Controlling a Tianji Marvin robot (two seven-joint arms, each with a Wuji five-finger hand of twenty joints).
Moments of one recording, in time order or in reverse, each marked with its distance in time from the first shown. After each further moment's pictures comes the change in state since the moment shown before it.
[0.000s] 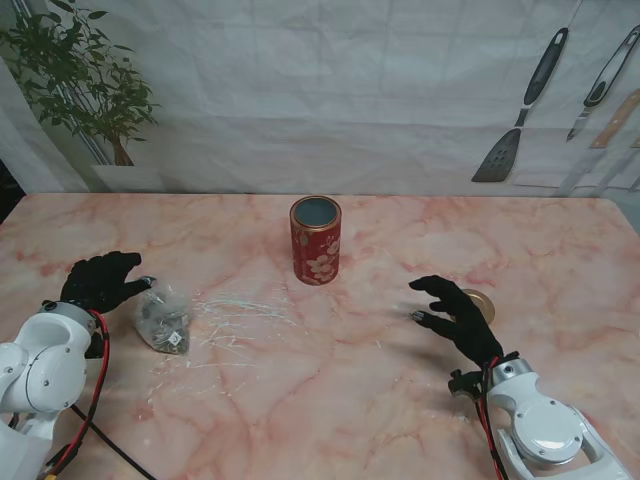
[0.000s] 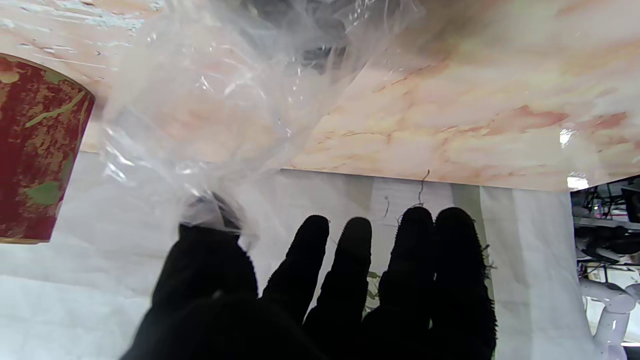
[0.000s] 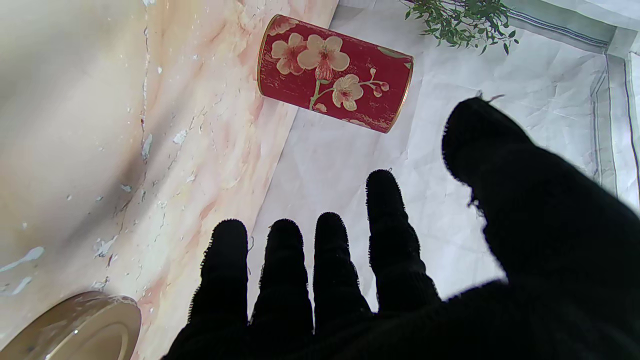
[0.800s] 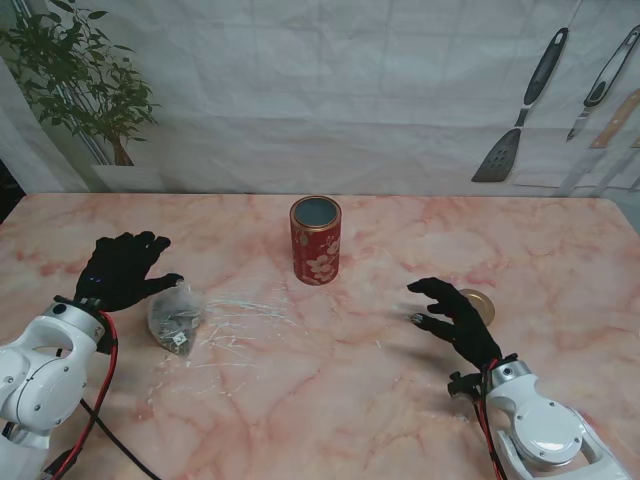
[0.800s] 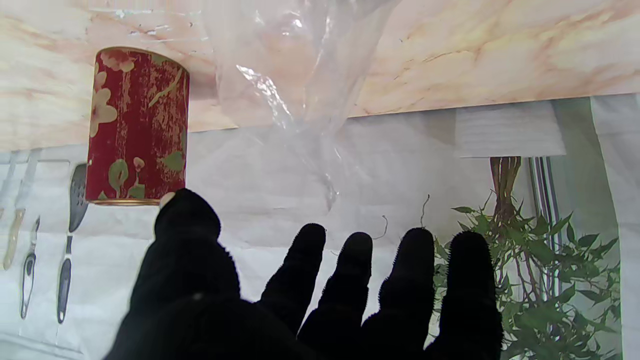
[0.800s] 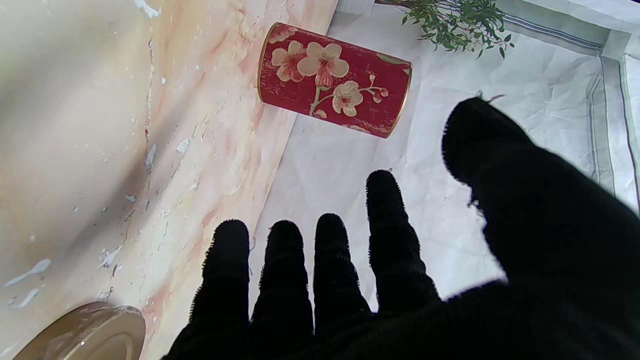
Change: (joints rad) left arm 0.047 -0.002 -0.010 -0.084 0.091 -0.220 0.115; right arm 0.003 0.002 -0.006 0.016 0.015 -0.019 0.014; left_hand -0.094 -0.028 -0.005 0.000 -0.049 -0.015 -0.022 -0.078 -0.036 0.005 -0.131 -0.160 -0.064 -0.015 -0.170 -0.320 -0.086 0.052 -0.303 -0.228; right_hand 0.000 0.000 0.000 0.000 0.000 0.000 -0.006 0.000 -0.010 -0.001 0.002 0.000 -0.009 -0.001 0.001 0.000 -0.002 -0.013 0.000 0.000
